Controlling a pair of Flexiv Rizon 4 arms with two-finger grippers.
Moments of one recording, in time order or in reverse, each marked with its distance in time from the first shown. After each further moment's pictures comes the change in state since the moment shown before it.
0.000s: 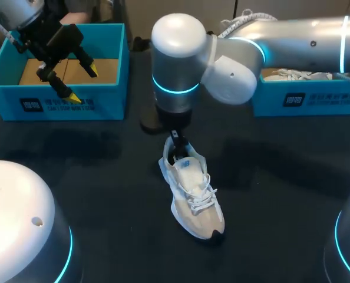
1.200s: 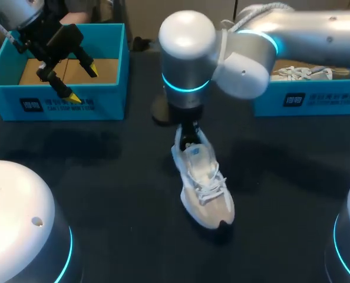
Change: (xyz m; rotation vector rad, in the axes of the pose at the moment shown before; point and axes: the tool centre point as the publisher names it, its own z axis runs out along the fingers) left arm 0.000 0.000 0.000 0.000 0.000 0.000; right arm -0.014 -0.044 -0.031 0.096 -0.100 0.095
